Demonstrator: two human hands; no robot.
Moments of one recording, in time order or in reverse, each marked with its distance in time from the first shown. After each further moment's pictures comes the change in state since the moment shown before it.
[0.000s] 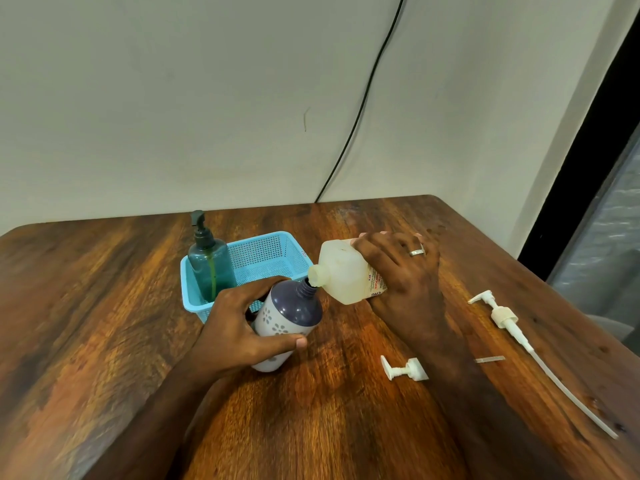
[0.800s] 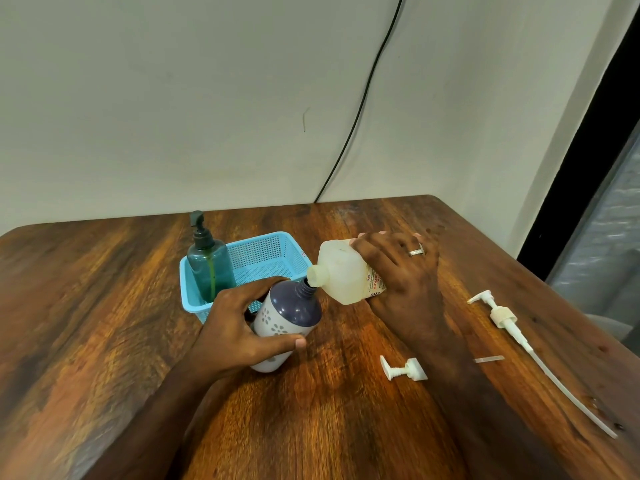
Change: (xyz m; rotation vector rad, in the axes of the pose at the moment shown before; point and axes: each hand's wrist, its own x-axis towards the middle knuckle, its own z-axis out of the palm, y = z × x) left_hand 0.000 -0.001 0.000 0.002 0.000 0.002; right_hand 0.000 0.000 0.000 -0.012 0.001 -0.007
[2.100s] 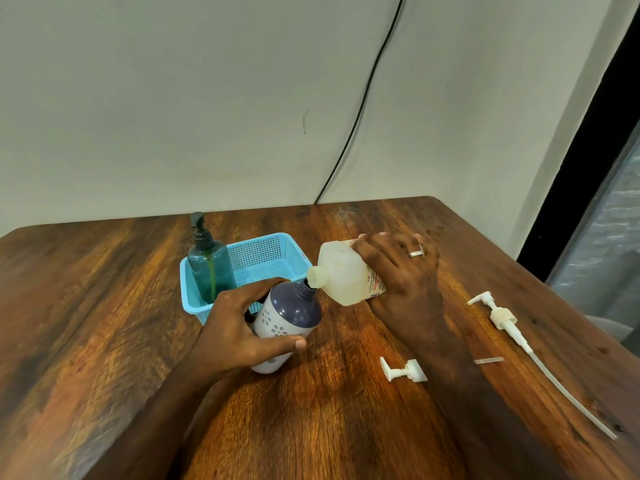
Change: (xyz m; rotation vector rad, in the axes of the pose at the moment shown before) left_hand 0.000 0.000 0.000 -0.013 -0.002 -0.012; right_hand 0.000 0.000 0.000 -0.003 -0.003 0.009
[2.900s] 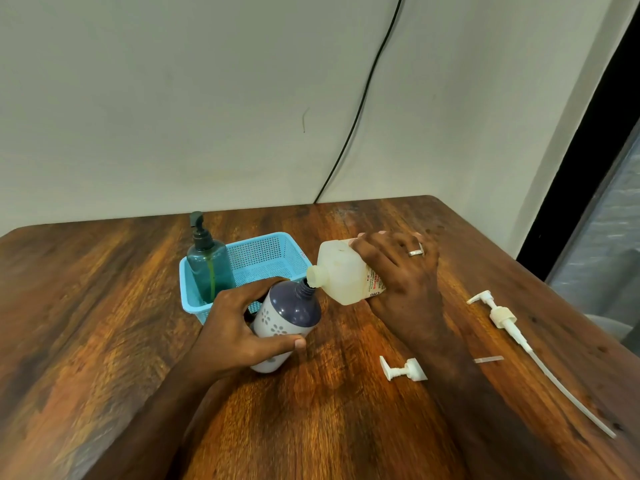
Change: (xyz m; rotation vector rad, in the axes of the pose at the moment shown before) left_hand 0.000 -0.001 0.000 0.011 0.004 0.019; right_hand -0.001 0.001 0.001 0.005 0.009 -0.002
